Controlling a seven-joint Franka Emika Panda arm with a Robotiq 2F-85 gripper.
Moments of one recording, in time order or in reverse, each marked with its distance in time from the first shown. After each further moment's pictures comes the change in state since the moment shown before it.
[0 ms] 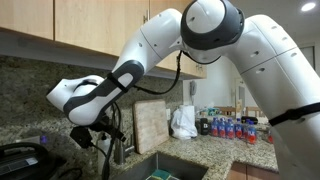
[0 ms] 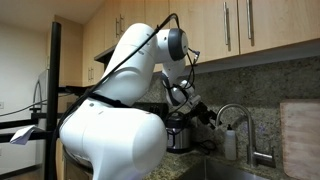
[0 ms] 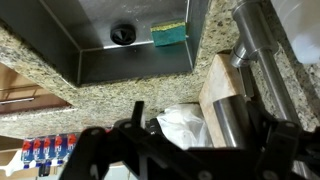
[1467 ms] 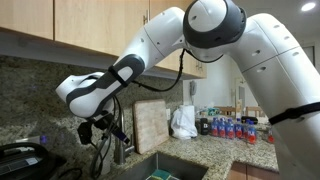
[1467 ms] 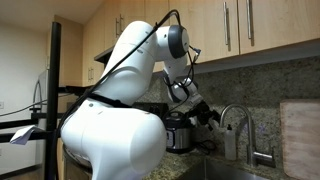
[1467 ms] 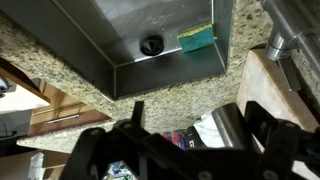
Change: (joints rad) arm -0.027 -0.023 -0.005 0.000 0.135 -0.059 0.102
